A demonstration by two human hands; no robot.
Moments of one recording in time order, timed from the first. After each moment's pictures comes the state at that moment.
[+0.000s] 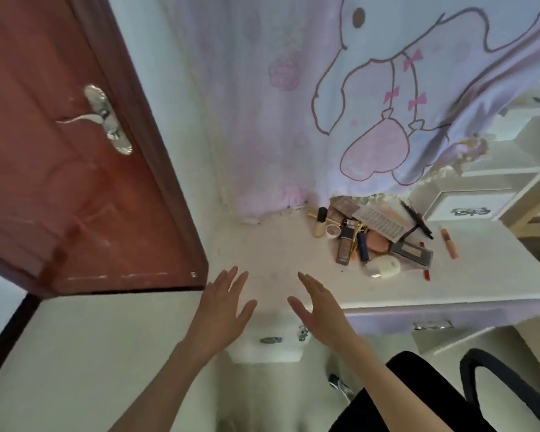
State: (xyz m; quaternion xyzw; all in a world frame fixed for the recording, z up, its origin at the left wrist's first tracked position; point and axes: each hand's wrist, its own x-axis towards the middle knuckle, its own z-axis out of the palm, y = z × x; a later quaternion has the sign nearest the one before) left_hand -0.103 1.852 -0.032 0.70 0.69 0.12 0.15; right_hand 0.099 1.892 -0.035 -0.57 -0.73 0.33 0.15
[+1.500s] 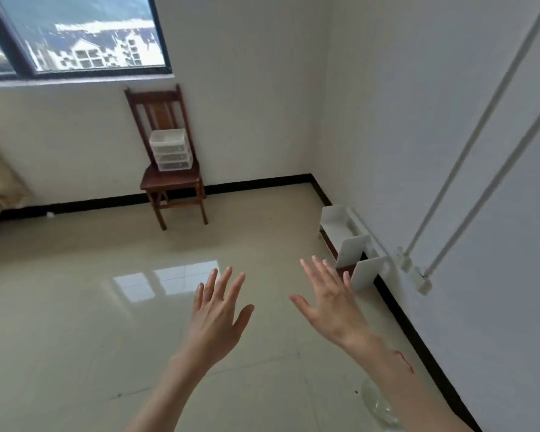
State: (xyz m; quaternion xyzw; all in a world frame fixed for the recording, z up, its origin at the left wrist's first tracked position) left_hand -0.130 0.800 0.007 -0.63 0.76 0.07 -0.16; right_hand -0.349 0.787 0.039 0.76 -0.63 0.12 -0.15
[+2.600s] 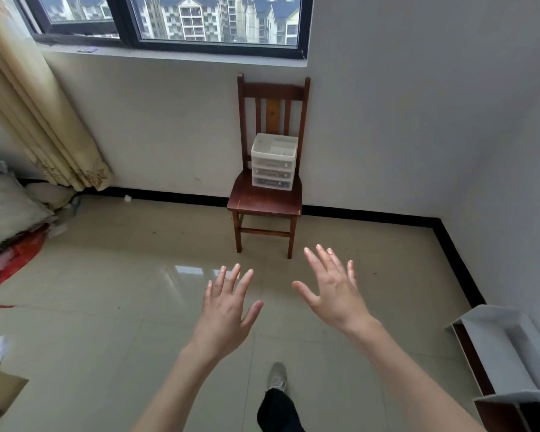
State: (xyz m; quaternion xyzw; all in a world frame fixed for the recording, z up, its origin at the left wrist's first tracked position) left_hand 0.299 0.323 -0.032 -0.76 0.62 0.11 -0.14; right_hand 0.115 0.229 0.004 0.84 -0.51 0.07 -0.17
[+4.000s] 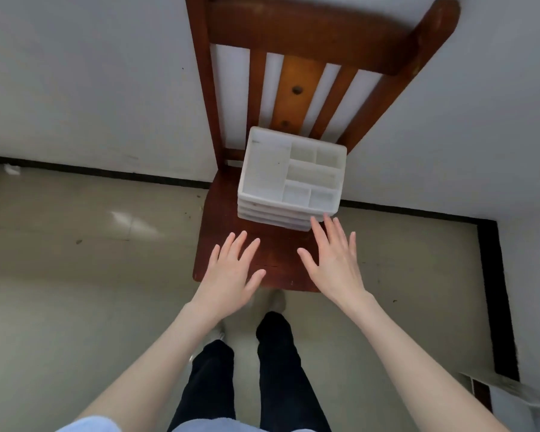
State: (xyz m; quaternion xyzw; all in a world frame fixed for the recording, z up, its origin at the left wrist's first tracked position) left_hand 0.610 -0.403 -0.191 -0.70 0.64 0.30 -0.03; right_hand 0.424 -0.484 -0.162 0.79 -0.57 -0.05 -0.21
